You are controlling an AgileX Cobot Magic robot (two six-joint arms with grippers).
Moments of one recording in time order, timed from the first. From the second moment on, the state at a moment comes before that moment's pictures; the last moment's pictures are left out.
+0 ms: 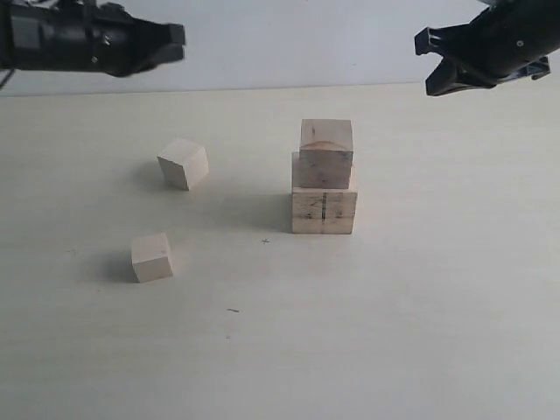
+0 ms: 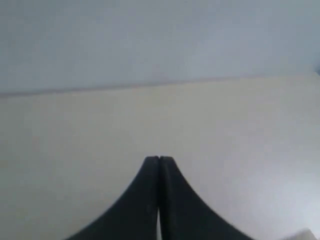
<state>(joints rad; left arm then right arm) -0.23 1.90 -1.28 -1.70 0.41 1.49 -0.09 1.80 -1.32 0.61 0.70 -0.45</state>
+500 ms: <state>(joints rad) -0.22 1.63 -0.92 -1.63 0.10 1.51 -0.09 1.30 -0.80 0.58 0.22 -0.44</state>
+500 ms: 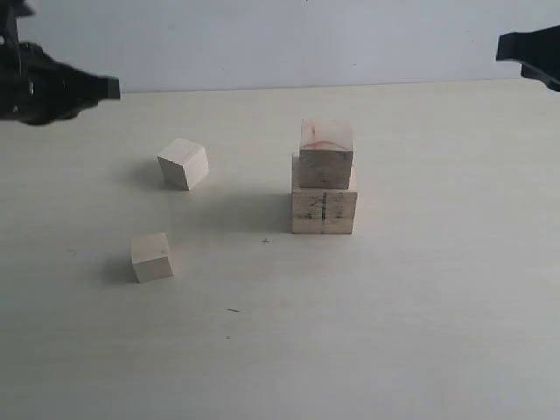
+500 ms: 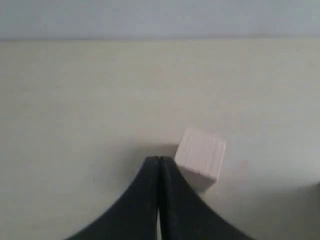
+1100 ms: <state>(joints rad) -0.22 1.62 -0.79 -1.65 0.16 1.54 -0.08 0.56 -0.52 0.46 0.22 -0.47</state>
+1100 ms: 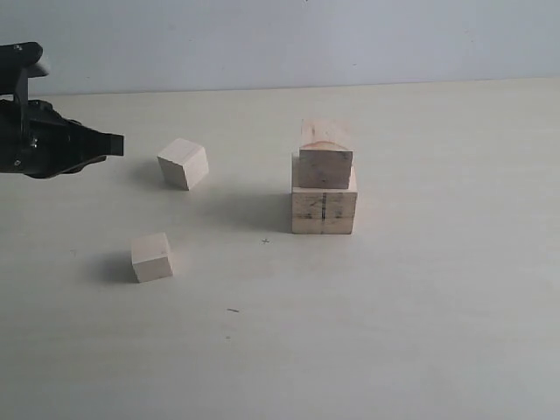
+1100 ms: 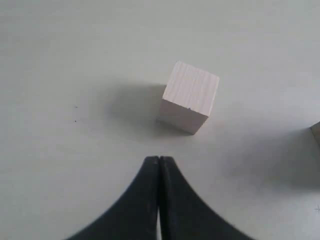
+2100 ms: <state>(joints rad) -0.22 1.62 -0.84 -1.71 0.21 1.66 -0.08 0.62 -0.10 0.47 -0.22 -0.59</state>
